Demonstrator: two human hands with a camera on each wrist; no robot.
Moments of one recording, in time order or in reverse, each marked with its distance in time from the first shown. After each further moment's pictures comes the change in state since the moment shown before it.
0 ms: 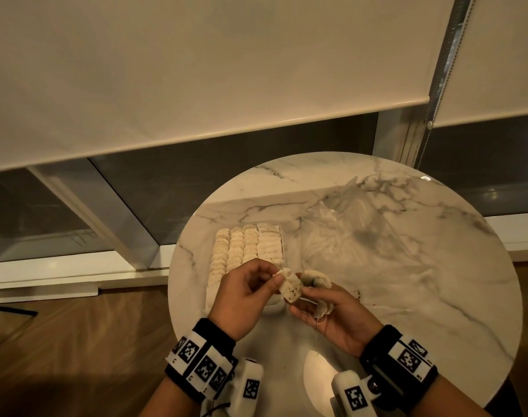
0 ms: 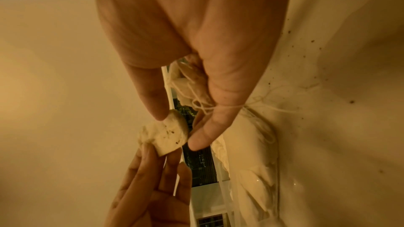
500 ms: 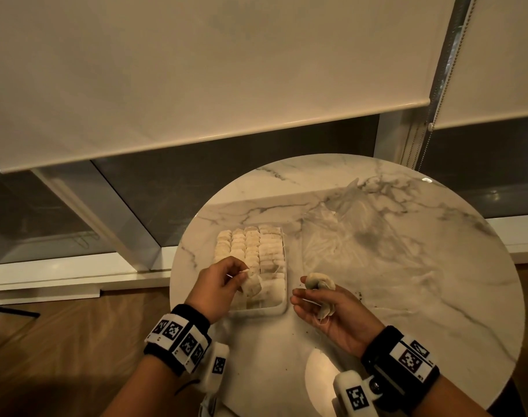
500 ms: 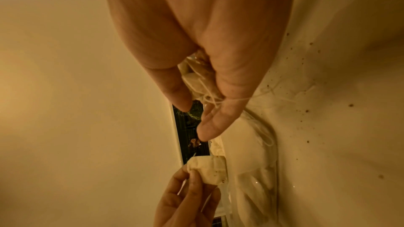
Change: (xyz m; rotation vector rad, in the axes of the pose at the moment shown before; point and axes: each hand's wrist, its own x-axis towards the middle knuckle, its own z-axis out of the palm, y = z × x) left_hand 0.022 -0.030 -0.059 0.436 0.017 -0.079; right_hand 0.003 0.000 -0.003 0.012 0.106 -0.002
